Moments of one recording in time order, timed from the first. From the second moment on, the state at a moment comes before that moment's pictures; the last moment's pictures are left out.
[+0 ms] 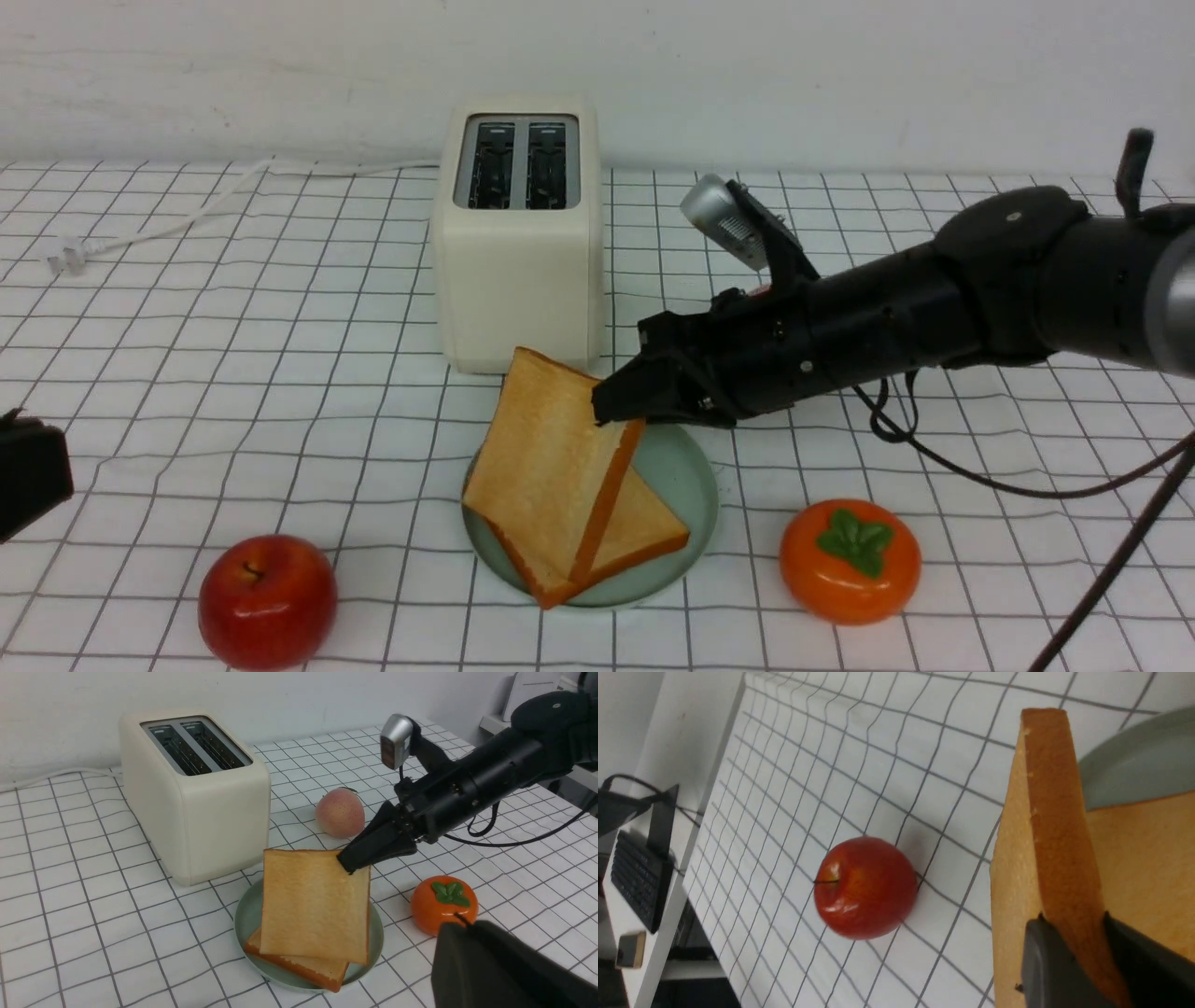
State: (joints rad) right arm 0.38 1.84 -1.26 1.28 0.74 -0.69; left arm -0.25 0.42 -0.77 -0.48 0.73 0.30
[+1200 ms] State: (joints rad) right arm 0.38 1.72 -1.50 0.45 1.19 -0.14; left arm -0.25 0.42 -0.77 -0.47 0.68 0.30
